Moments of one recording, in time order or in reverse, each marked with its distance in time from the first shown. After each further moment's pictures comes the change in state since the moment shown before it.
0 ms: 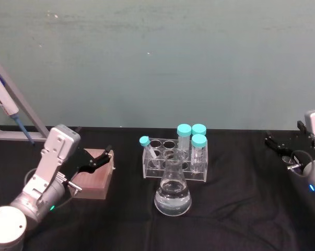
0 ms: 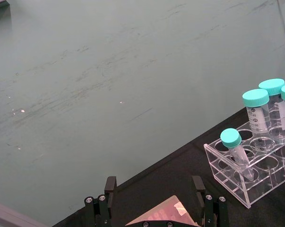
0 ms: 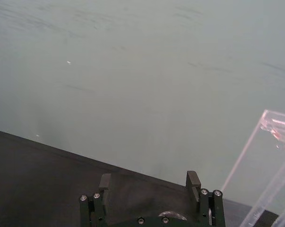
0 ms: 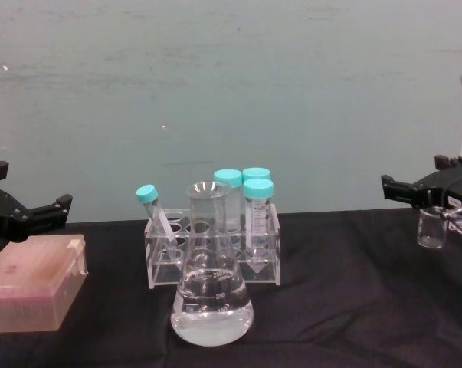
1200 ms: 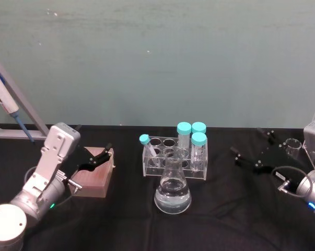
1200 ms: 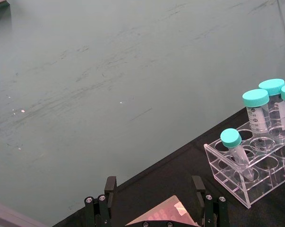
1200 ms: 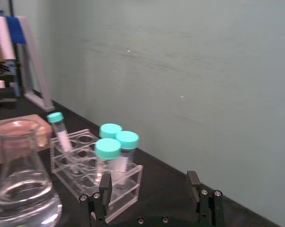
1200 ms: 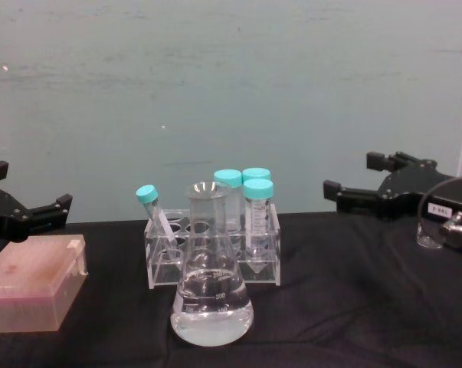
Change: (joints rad) left arm 0.000 0.000 0.000 0.000 0.000 0.000 0.000; right arm -0.178 0.126 -0.109 -0.335 0.250 0.013 0.415
